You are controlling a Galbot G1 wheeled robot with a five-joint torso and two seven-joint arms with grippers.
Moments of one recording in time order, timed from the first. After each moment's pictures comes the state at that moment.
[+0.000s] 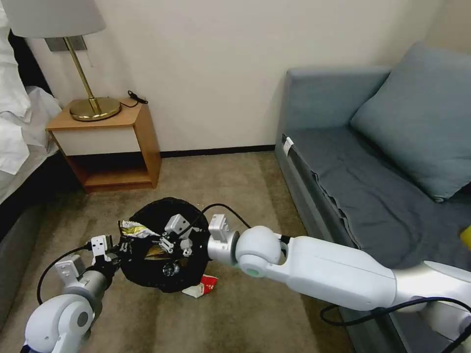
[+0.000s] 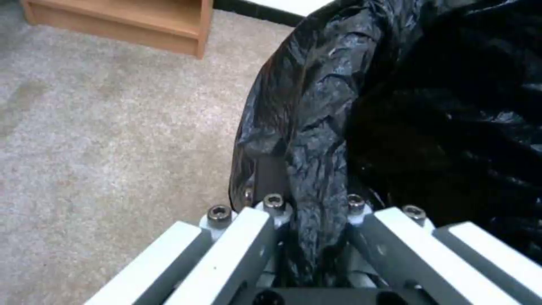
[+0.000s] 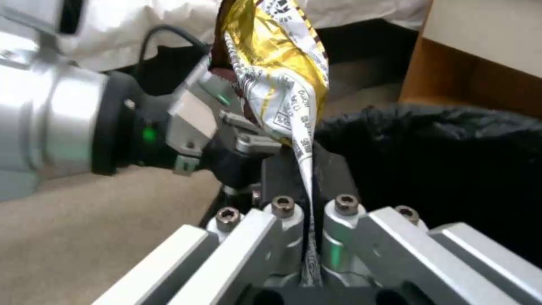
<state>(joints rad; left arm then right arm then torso) 1.51 -1.19 -0.79 -2.06 -0.72 0.50 -0.05 -0.24 1.14 -0.85 1.77 0.89 -0.23 -0.05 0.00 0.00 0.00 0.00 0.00</state>
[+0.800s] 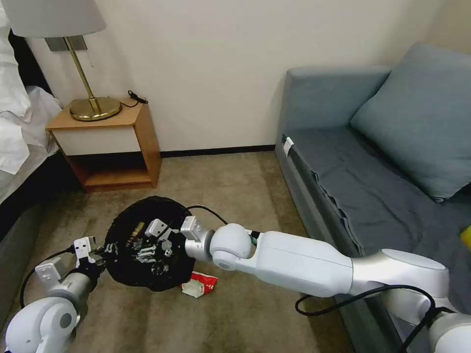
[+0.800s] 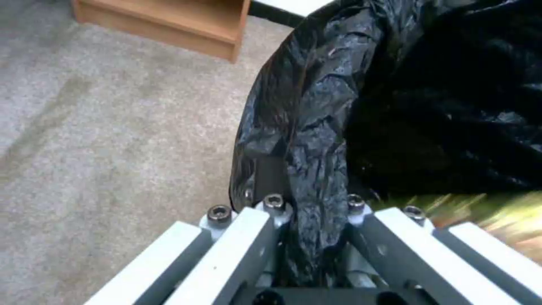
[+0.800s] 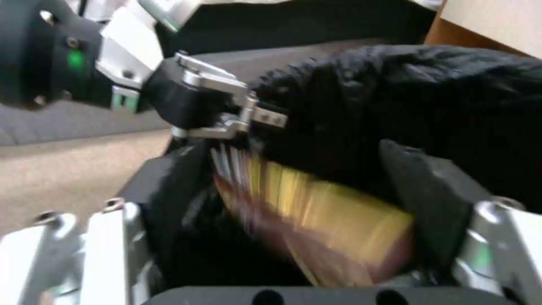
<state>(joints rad) 1.52 -1.18 -0.88 -2.01 -0.77 0.49 -0.03 -0.18 1.27 -0.91 1.58 0.83 -0.22 -0.09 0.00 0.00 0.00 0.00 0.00</state>
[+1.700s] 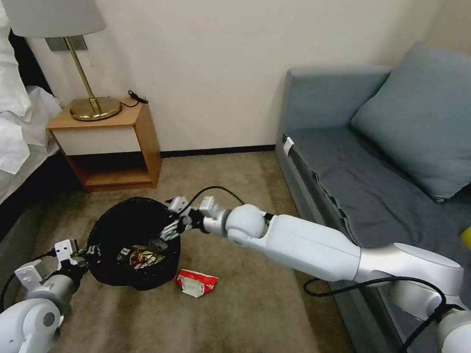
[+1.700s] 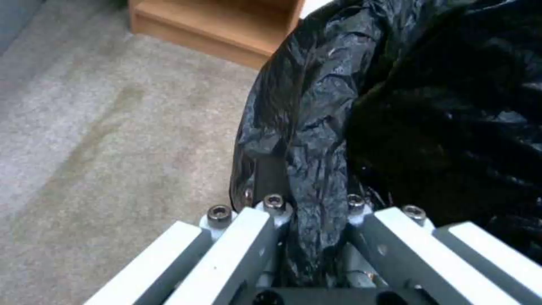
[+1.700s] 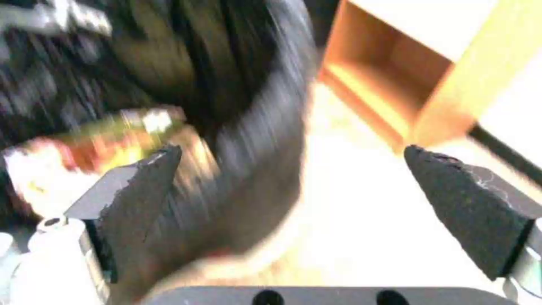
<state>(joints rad) 1.51 -1.16 -0.96 -1.93 -0.80 0.47 -0.01 -0.18 1.16 -0.82 1.47 0.75 -0.19 -0.18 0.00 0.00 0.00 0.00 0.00</state>
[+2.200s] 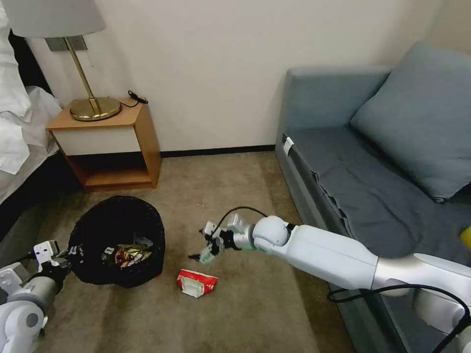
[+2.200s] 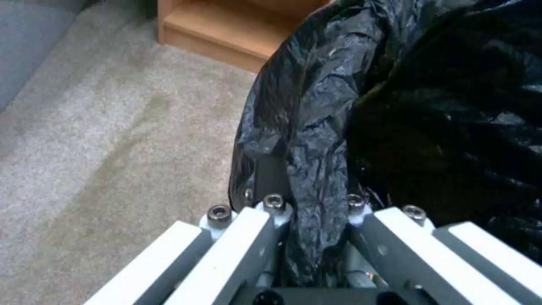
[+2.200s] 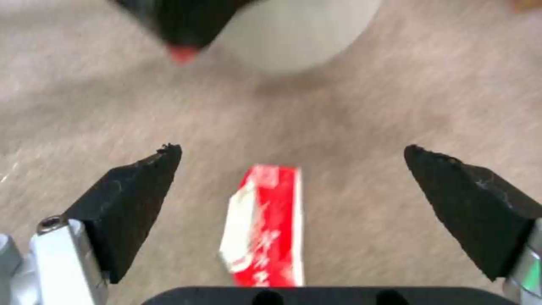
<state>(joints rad) 1.50 -1.15 -1.01 -1.89 -0.81 0.46 0.00 -0.23 1.14 -0.91 1.32 0.72 -0.28 -0.41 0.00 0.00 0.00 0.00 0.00</state>
